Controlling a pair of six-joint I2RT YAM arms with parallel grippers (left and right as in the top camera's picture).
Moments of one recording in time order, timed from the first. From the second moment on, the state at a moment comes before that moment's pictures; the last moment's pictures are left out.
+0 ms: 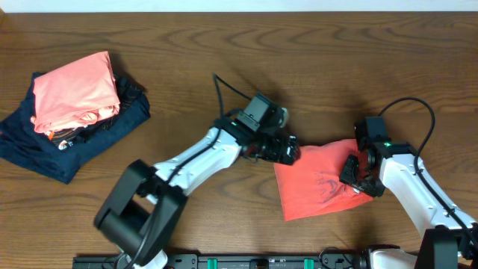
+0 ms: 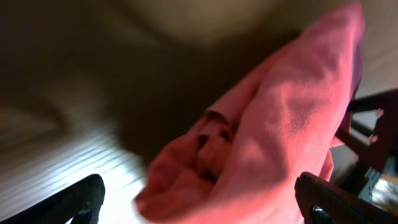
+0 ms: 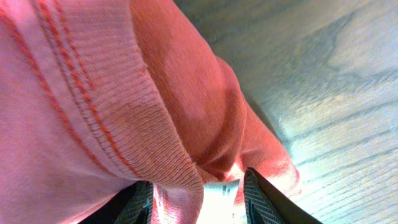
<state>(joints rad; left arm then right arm) -0.69 1.82 1.12 -0.39 0.48 -0.47 0.07 1.42 0.72 -0.84 0.08 0.58</state>
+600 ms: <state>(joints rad) -0.63 1.82 1.13 -0.56 0.38 -0.35 0.01 1.42 0.86 -1.01 0.10 0.52</state>
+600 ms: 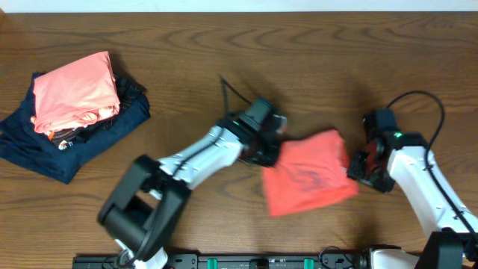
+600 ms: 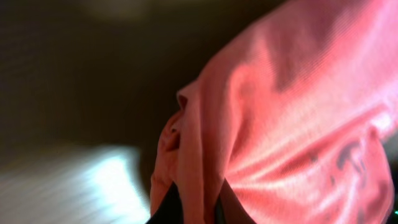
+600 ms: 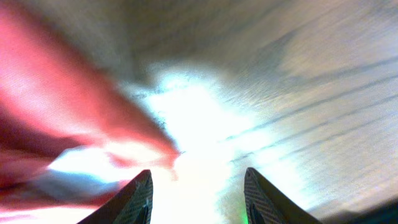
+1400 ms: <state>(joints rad) 0.40 1.54 1.42 -0.67 -0.20 -0.19 -0.03 1.35 1.05 -1.11 0.08 0.42</state>
